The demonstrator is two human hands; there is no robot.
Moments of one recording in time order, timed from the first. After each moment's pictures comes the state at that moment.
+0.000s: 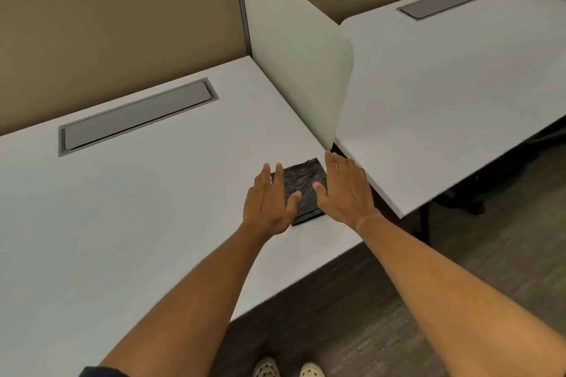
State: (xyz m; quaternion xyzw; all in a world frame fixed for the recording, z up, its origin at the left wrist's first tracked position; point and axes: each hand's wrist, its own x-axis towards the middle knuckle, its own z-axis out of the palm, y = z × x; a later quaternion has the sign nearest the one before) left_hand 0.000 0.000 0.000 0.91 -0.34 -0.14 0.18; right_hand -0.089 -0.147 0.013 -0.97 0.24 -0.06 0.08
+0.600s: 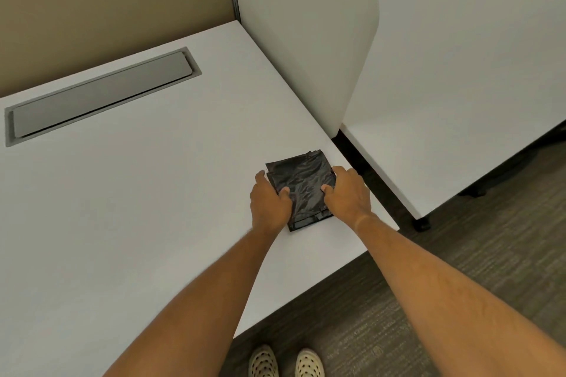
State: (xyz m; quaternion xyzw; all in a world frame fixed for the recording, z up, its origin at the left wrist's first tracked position) left_hand 0.026 -0.038 -0.063 0.87 -0.08 -0.23 0.42; right_hand -0.054 -0.170 -0.063 -0.87 0.41 0.02 0.28
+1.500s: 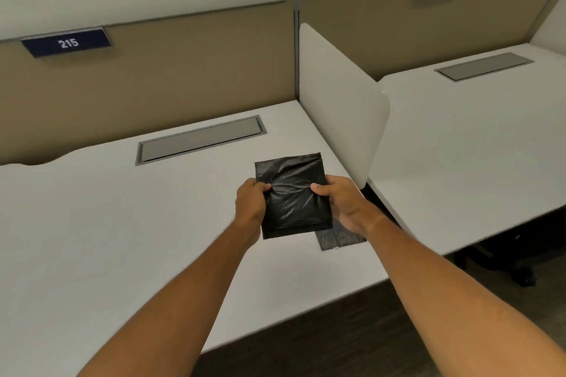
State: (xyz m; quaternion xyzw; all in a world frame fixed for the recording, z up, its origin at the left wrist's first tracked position) left_hand 0.025 0.065 0.096 0.72 0.08 -0.19 0.66; right_hand -0.044 -0.104 0.080 -0.61 0.21 0.00 0.76
